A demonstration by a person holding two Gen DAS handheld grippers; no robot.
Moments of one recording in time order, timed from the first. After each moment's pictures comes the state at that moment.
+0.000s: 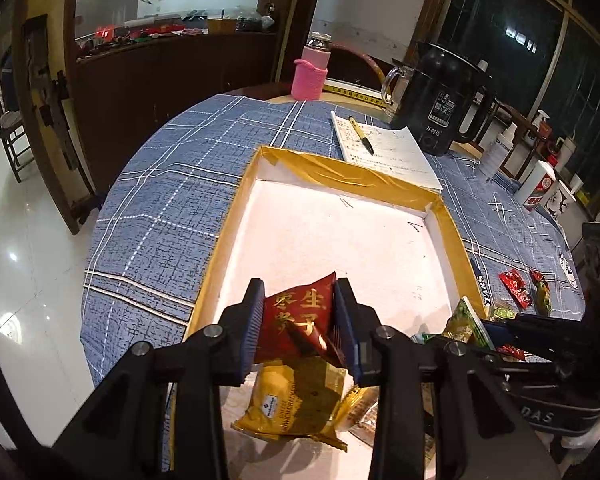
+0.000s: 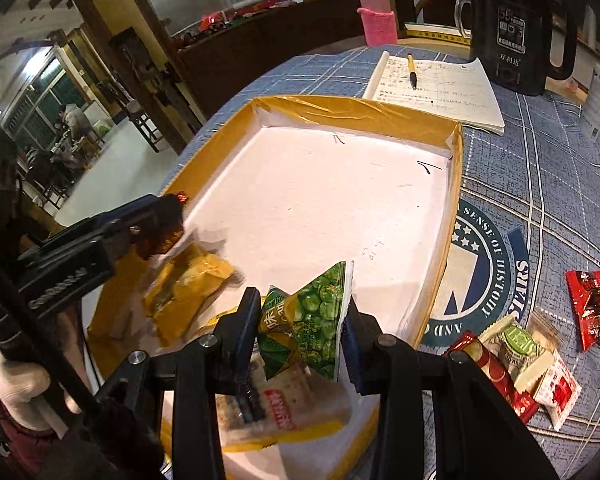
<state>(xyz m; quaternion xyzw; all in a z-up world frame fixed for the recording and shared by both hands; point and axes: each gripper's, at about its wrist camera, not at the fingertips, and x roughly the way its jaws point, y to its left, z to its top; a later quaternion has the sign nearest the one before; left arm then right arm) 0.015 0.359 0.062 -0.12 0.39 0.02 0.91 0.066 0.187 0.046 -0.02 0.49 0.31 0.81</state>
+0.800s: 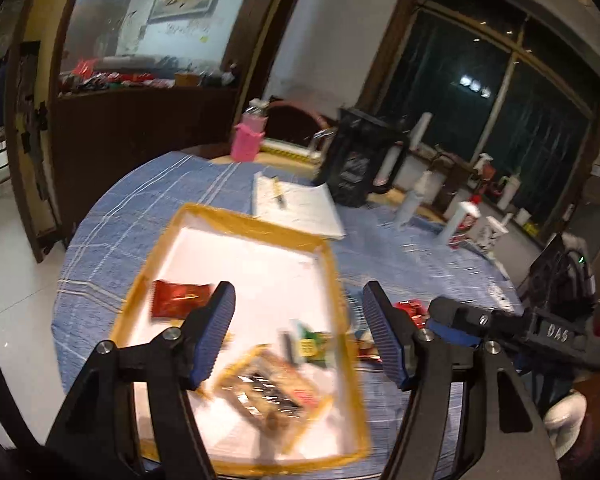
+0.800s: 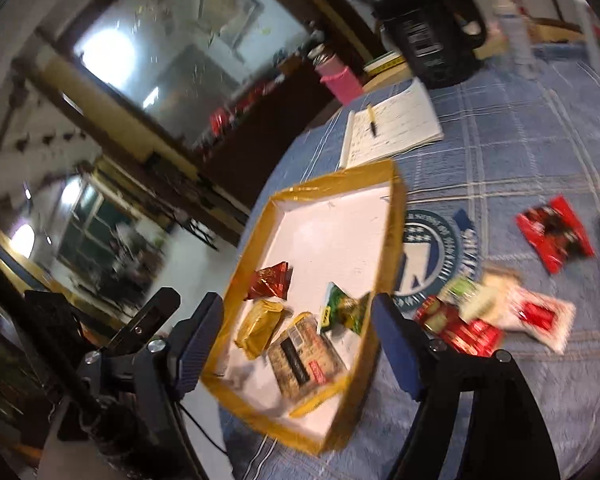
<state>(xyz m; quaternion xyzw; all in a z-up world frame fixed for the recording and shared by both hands) -0.060 0.284 0.138 -0.15 0.28 -0.05 0.95 0.031 0.058 0.098 0.23 0.42 0.34 0.81</state>
